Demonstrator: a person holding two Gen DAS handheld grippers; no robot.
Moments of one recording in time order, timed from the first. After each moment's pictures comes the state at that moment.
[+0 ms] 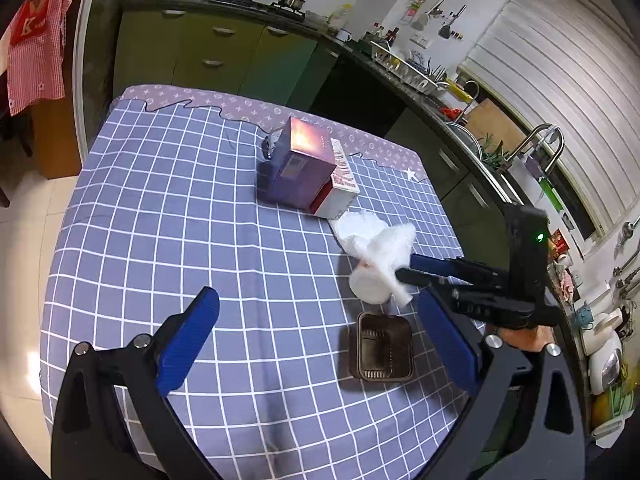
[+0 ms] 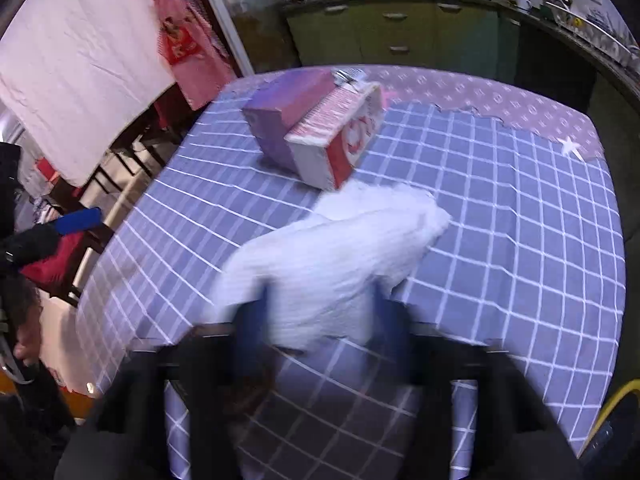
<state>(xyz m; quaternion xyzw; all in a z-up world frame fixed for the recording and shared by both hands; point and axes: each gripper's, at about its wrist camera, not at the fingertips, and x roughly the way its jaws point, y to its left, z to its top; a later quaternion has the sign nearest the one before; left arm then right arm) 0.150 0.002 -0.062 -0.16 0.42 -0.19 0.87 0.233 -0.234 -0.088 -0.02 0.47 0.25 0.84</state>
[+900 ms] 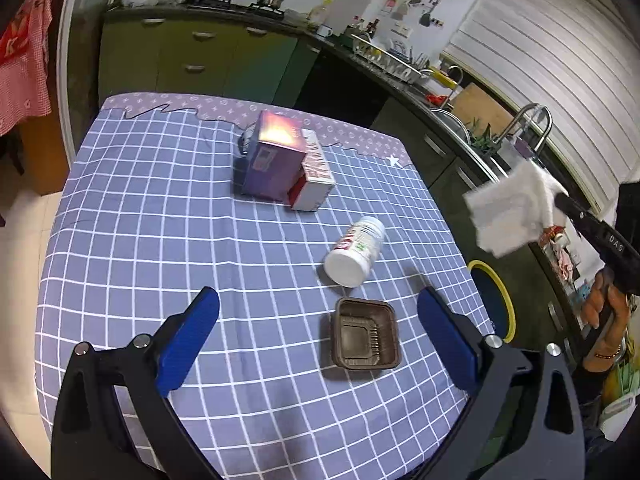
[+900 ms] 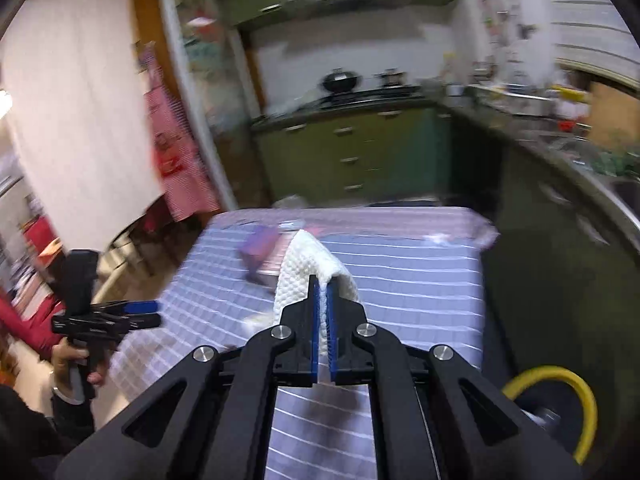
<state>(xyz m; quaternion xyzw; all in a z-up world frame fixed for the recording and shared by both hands) 0.137 -0.023 -0.057 -0.13 0.42 -0.21 0.87 0.107 -0.400 0.065 0.06 0.31 0.14 0.94</state>
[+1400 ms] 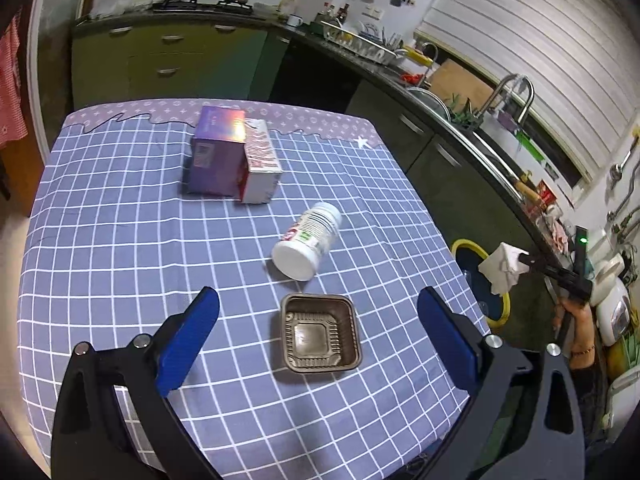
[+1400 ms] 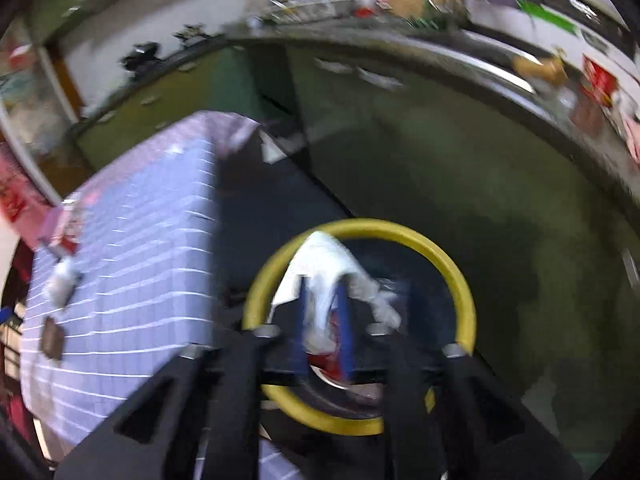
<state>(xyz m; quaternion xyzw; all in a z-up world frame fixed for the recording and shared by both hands) 0.135 -0.074 -0.054 -0.08 0.43 -0.24 0.87 0.071 -0.614 -0.072 0.15 0.43 -0.13 0.88</state>
